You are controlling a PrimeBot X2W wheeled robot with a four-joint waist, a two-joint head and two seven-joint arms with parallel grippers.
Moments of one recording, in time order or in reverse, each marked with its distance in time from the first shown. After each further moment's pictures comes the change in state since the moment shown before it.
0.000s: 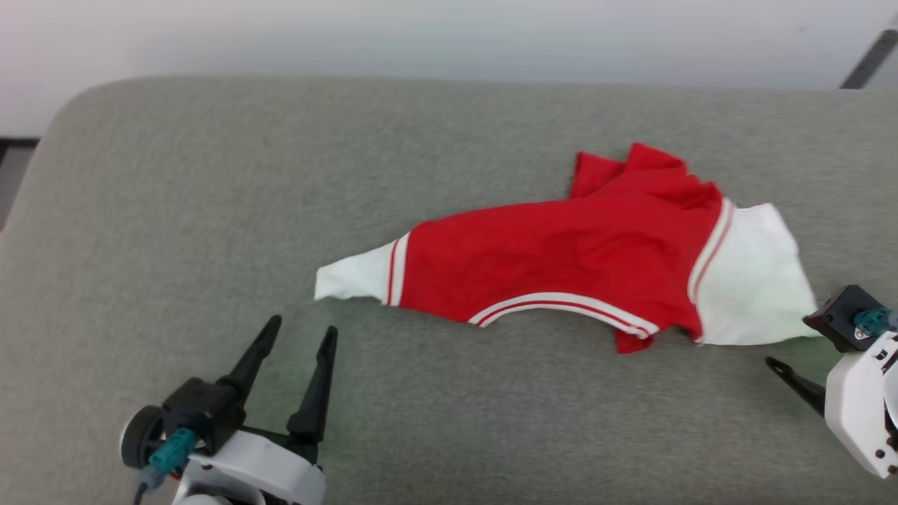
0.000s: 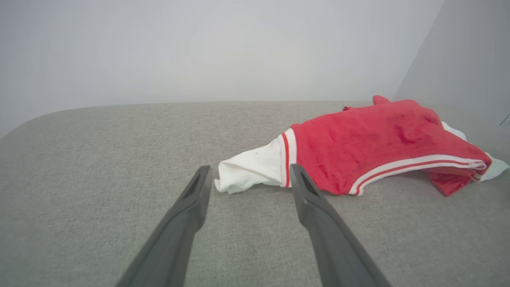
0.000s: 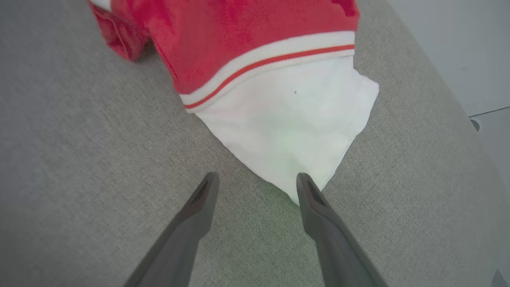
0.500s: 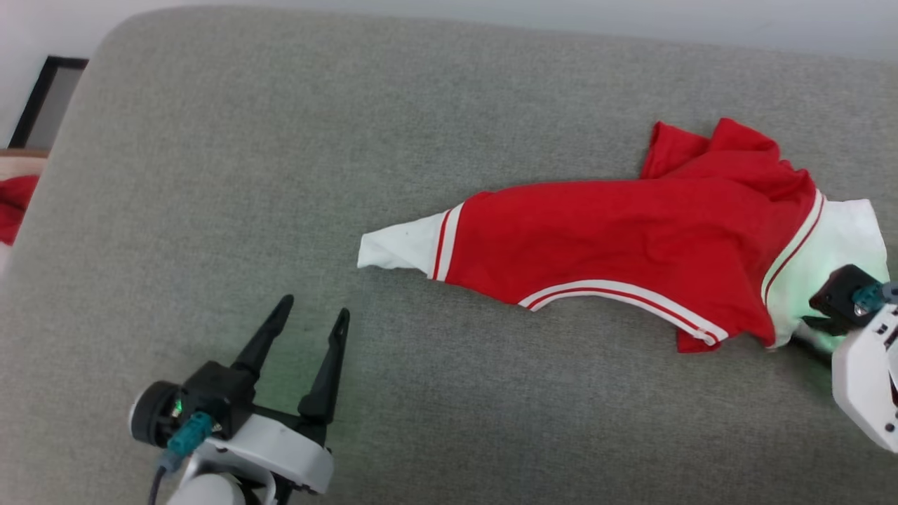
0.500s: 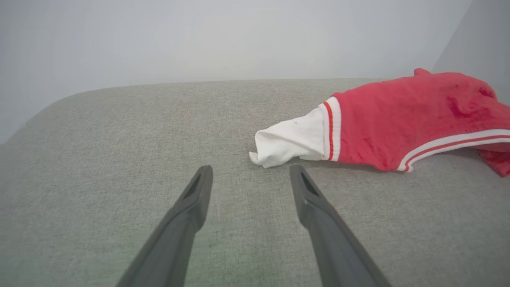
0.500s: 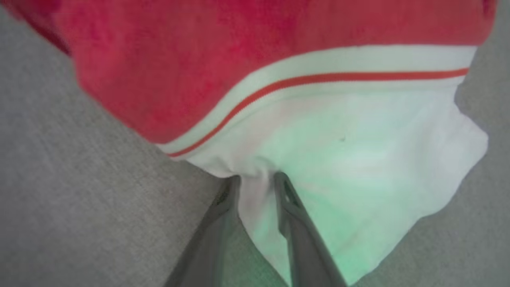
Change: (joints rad) left arm -0.041 -0.071 0.036 0.063 0.110 -0.069 0.000; right arm -0.299 -0.042 0.405 0.163 0.131 0.000 -0.072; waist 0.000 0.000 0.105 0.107
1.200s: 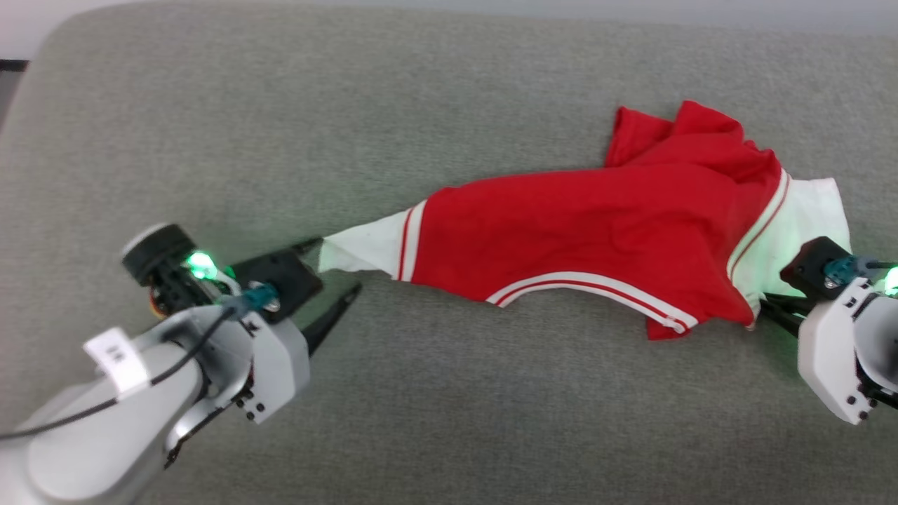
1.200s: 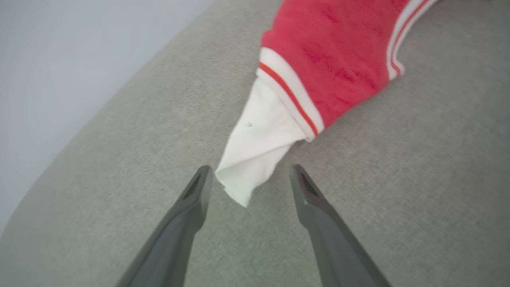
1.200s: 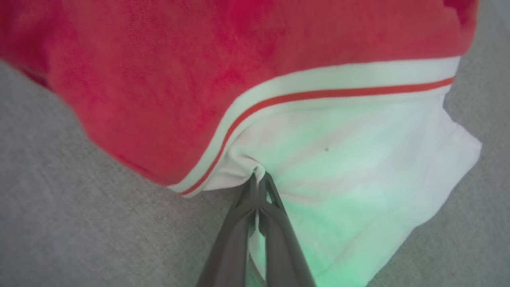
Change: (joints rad) left arm -0.470 0.260 -0.314 0.062 0.081 -0.303 0.397; right arm -0.071 0.076 0.027 0.032 0.041 -0.001 -0.035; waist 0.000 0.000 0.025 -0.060
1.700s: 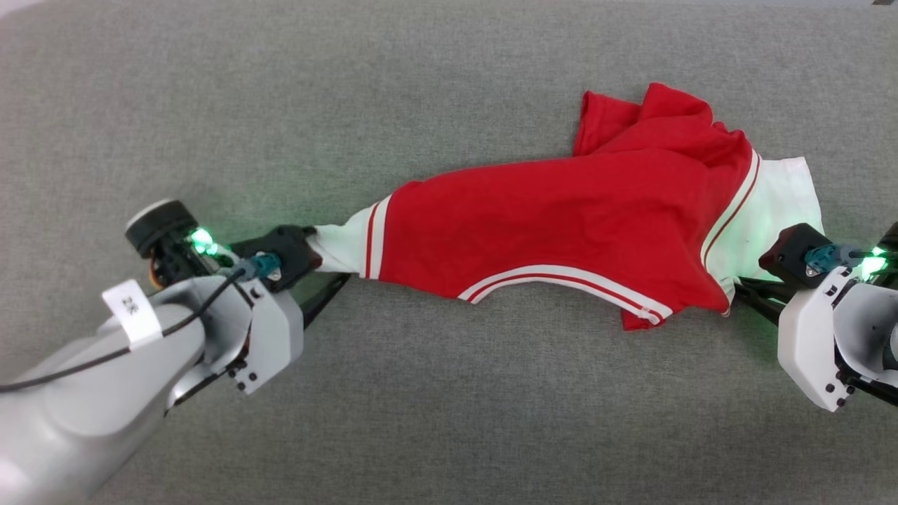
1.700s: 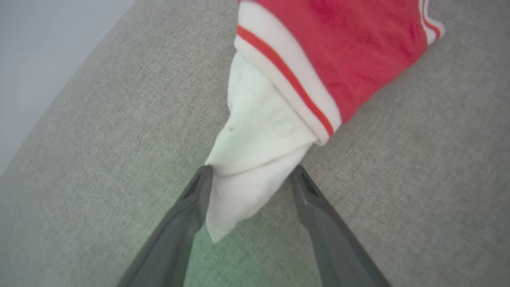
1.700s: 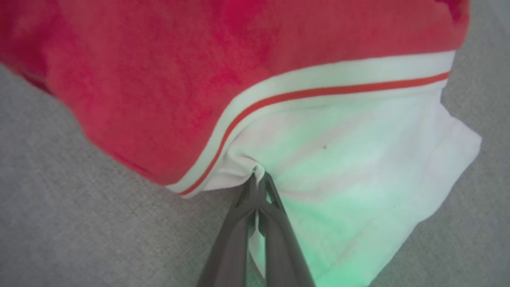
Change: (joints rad) left arm -0.263 0.010 -0.355 0.217 -0.145 -0.003 -0.081; right arm -0.029 0.041 -0.002 -0.009 -0.009 0.000 -0.008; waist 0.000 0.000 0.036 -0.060
